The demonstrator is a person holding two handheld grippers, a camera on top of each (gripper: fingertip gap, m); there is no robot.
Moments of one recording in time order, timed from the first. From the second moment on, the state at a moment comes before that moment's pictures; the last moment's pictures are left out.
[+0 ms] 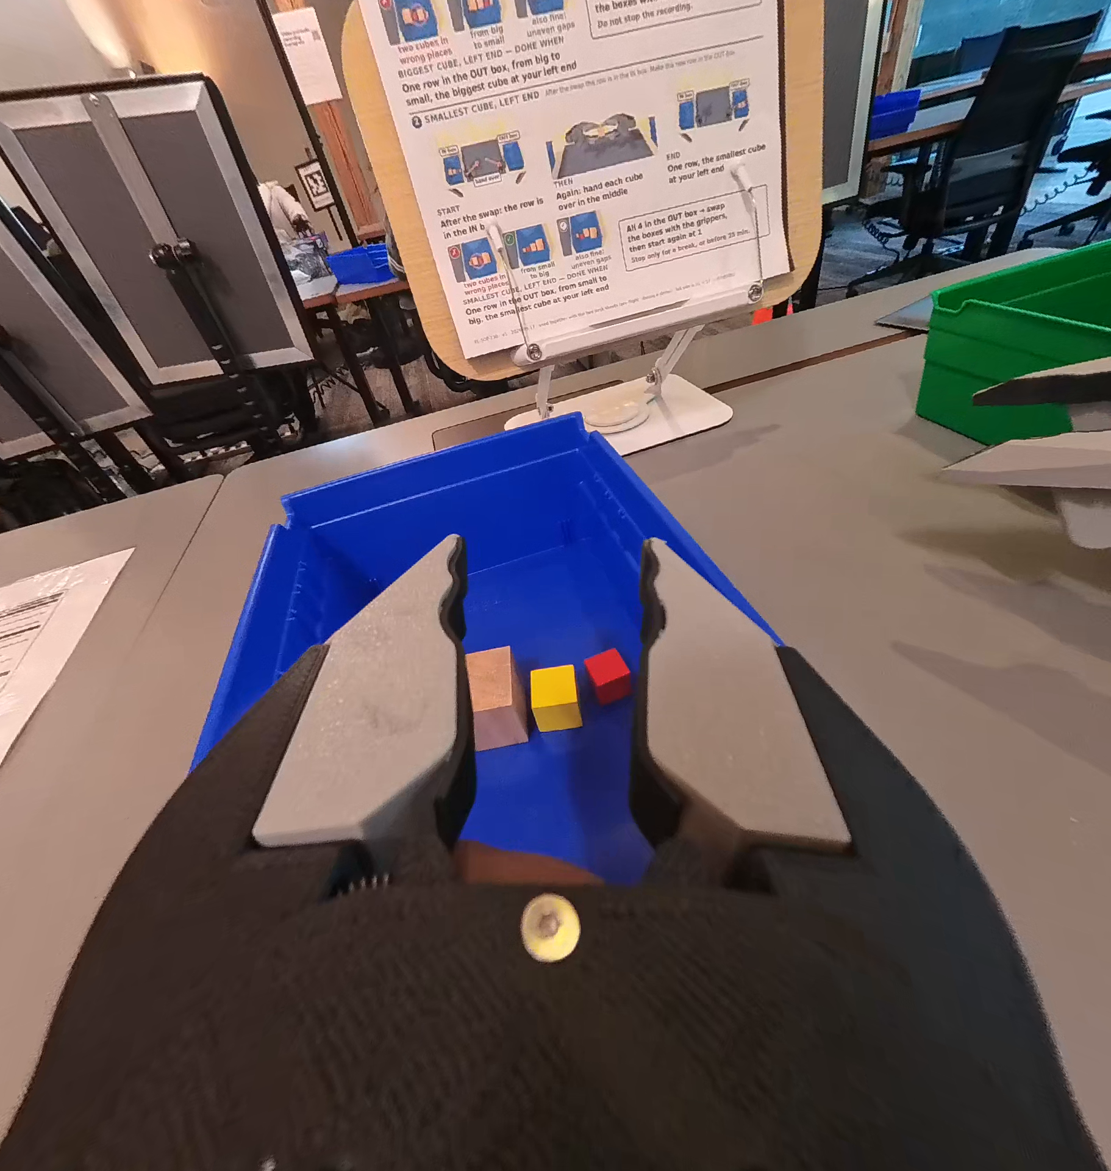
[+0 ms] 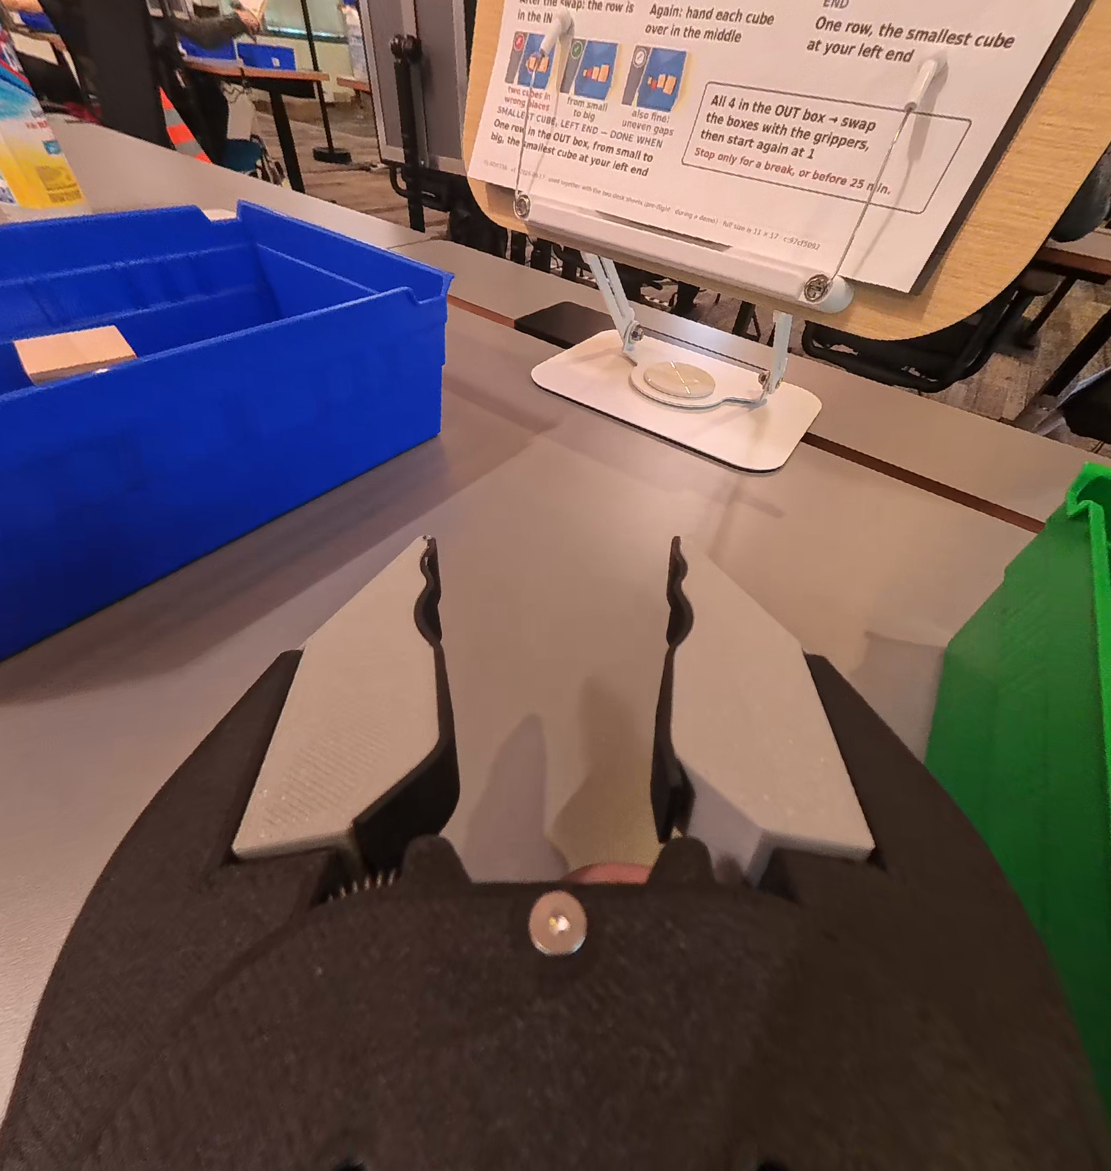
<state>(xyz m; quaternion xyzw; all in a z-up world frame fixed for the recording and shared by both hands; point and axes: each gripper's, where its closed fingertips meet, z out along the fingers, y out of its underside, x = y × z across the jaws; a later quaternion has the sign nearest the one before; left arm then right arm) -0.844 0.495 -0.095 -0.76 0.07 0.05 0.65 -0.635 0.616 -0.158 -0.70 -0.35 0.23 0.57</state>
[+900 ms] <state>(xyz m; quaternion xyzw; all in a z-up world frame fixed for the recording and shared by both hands) -0.842 0.494 -0.098 -0.76 0.09 0.07 0.64 -0.636 0.614 -0.156 -0.70 -0.35 0.24 0.57</state>
